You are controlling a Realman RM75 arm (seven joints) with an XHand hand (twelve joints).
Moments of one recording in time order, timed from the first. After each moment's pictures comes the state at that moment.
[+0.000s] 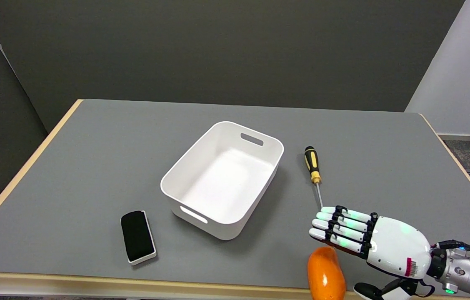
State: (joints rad) arm -0.85 -0.84 -1.20 1.41 -0.41 1.21 0.77
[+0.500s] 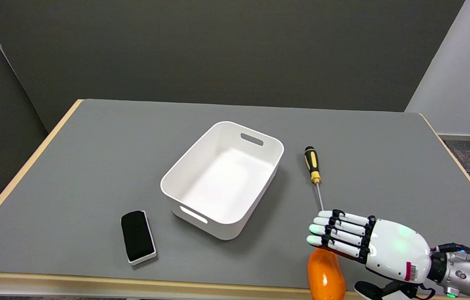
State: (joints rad) arm -0.91 -0.85 -1.17 1.49 -0.43 1.18 0.77
